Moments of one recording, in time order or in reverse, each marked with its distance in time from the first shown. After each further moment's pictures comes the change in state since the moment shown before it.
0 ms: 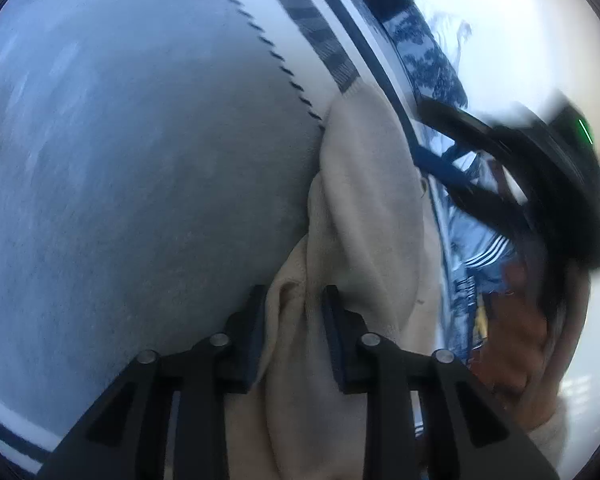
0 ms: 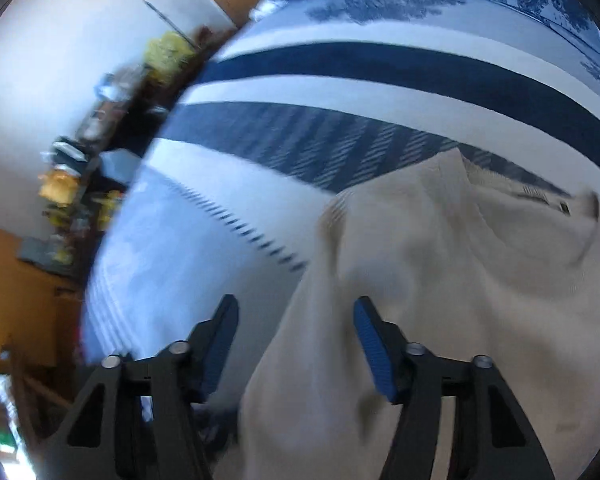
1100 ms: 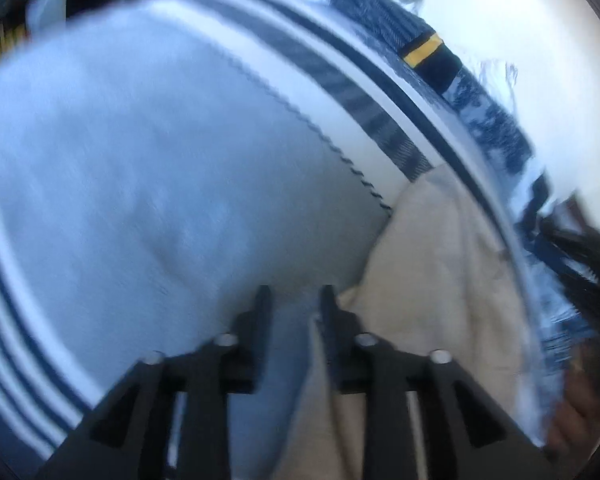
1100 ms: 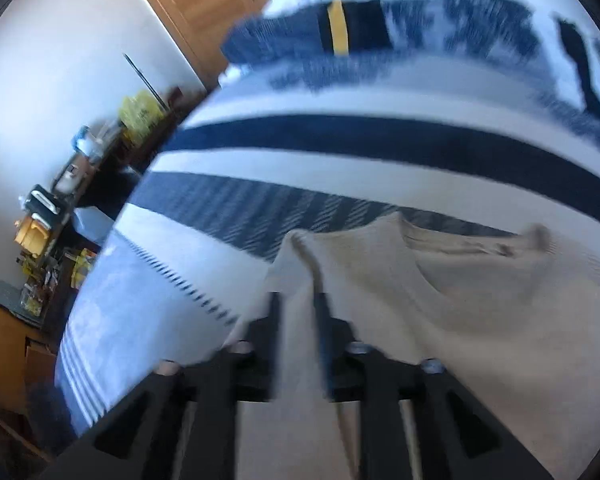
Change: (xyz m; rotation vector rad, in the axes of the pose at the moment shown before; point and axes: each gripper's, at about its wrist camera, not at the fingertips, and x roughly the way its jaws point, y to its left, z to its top) left arm -0.060 -0.007 0.000 0.088 -0.353 0.451; right arm -0.065 -0.009 -0.025 0.023 -0.301 -0.091
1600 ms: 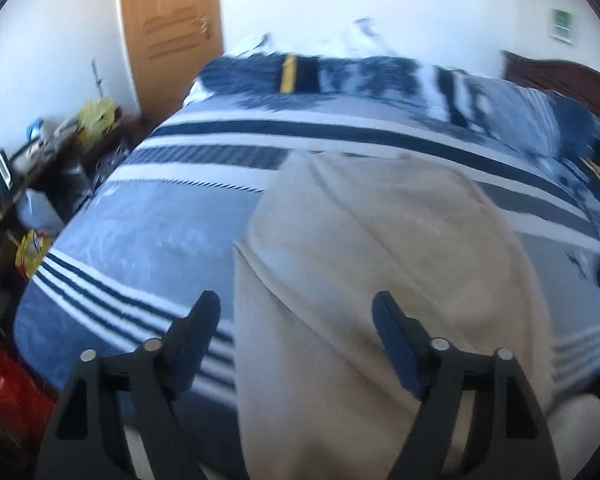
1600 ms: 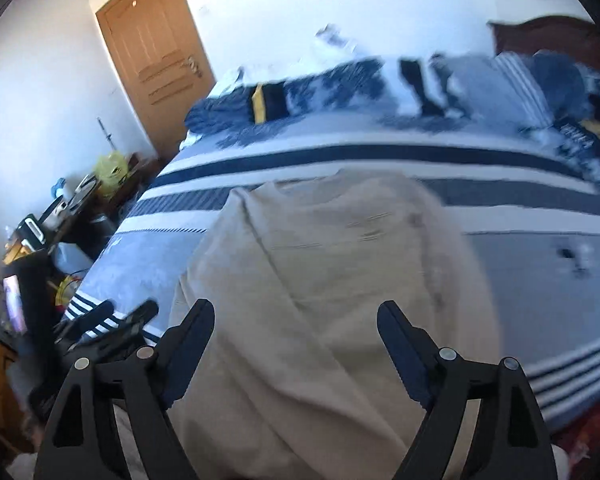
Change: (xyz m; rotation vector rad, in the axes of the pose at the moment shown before) left arm -0.200 -0.112 -0.158 0.574 -0.206 0.067; right arm -0.287 0.006 -0.248 0.115 -0.270 -0.249
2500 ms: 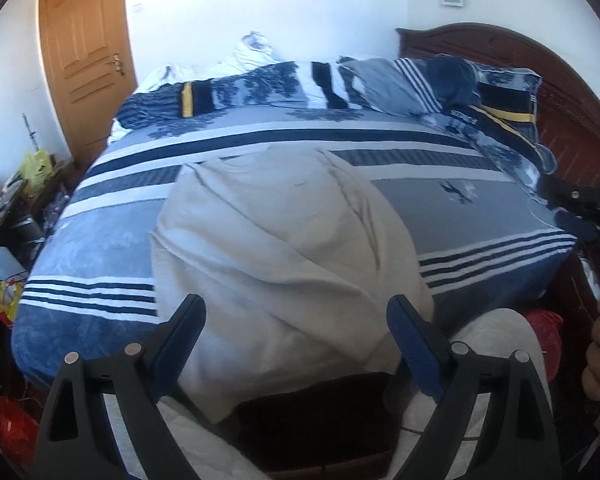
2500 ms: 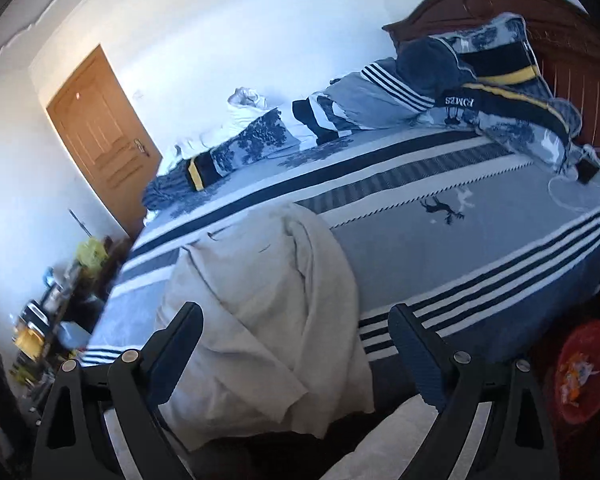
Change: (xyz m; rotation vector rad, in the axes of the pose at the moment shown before) left arm -0.141 -0.104 -0.064 0.211 -0.009 -0.225; right arm -0.183 -0.146 -0.074 0.287 -0.159 -0.059
